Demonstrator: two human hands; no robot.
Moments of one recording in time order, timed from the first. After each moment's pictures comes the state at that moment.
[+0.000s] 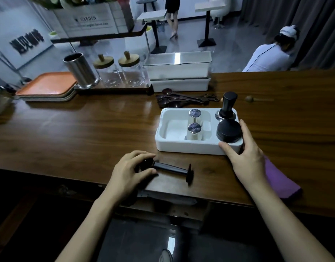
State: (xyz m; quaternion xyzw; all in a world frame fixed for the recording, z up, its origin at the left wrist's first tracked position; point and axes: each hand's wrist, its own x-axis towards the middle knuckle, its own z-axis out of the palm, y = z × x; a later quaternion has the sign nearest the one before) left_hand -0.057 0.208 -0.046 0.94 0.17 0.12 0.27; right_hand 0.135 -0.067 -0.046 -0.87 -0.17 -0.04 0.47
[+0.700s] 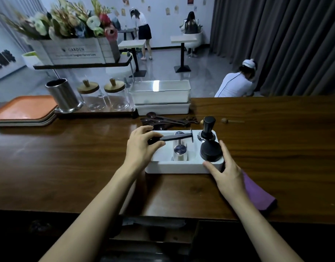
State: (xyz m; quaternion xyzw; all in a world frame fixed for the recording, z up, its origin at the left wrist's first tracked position) left_hand 0.083 0.218 -0.004 0.92 0.13 0.24 0.29; right_hand 0.133 -0.065 -0.042 -0.86 -0.17 -0.03 0.47
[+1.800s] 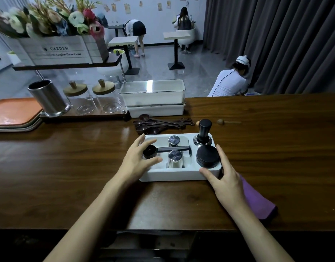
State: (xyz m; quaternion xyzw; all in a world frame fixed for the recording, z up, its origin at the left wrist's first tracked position) left_hand 0.083 0.220 -0.023 0.89 0.13 0.10 0.41; right_hand 0.132 -0.066 -0.036 -0.86 -0.16 -0.01 0.48
